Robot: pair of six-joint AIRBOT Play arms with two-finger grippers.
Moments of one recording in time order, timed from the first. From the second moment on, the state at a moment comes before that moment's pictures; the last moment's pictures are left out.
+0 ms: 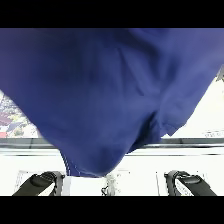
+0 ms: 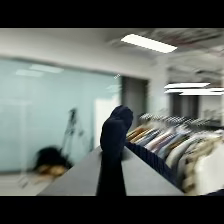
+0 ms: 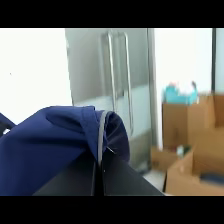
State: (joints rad) left arm -0.33 -0.92 1.96 1.22 -0.55 -1.50; right arm 0.08 -0.97 2.02 -0.76 0.87 1.33
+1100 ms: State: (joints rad) left arm 0.13 -1.59 1.66 1.26 -1.17 -1.62; right arm -0.22 -1.59 1.92 -0.94 1.21 1.32
